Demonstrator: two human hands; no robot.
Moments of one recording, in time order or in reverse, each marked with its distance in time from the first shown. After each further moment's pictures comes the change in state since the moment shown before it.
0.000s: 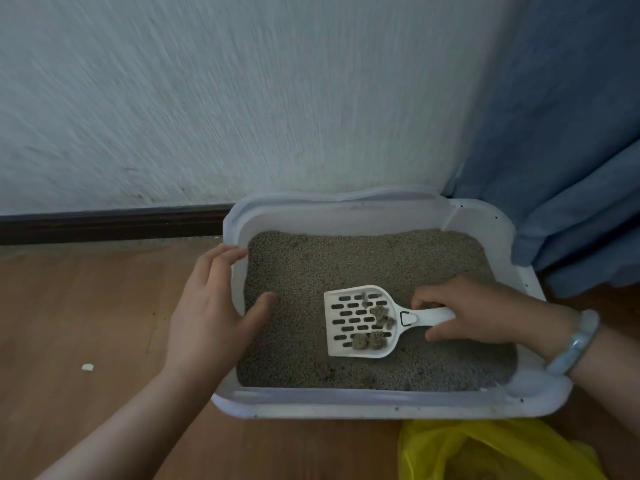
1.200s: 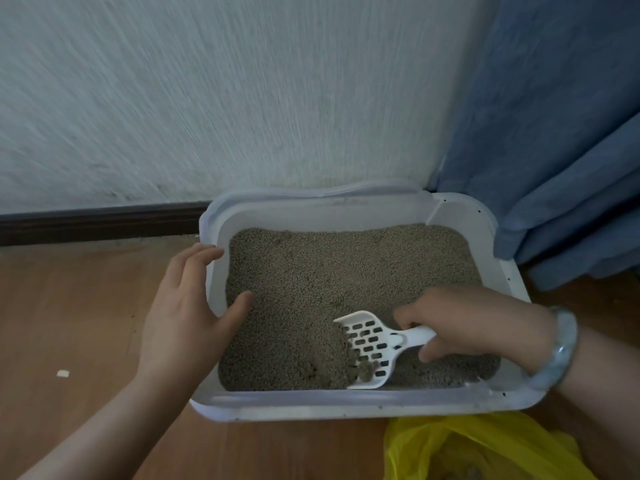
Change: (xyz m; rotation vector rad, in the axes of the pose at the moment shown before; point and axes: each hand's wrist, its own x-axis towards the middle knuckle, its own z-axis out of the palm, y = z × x) left_hand -0.001 0.000 0.002 -0.009 0.012 -0.021; right_hand -0.015 -0.038 -0.014 -0.279 -0.186 -0.015
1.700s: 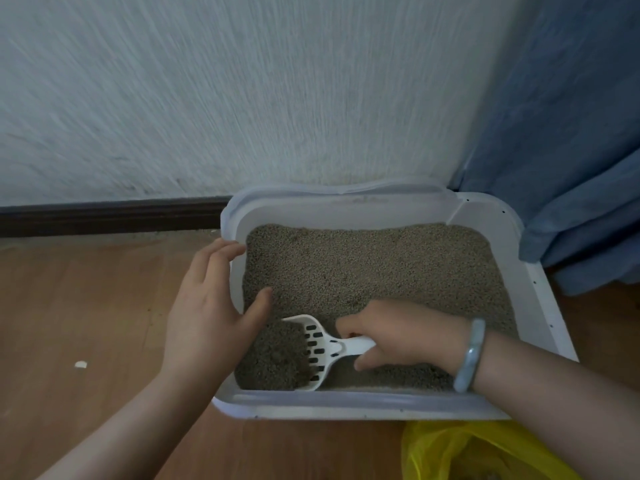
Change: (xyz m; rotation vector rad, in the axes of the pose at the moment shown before) left_hand -0.001 0.001 -0.001 -0.020 -0.001 0.010; right_hand 0.058 -0.055 0.004 0.110 0.114 -0.233
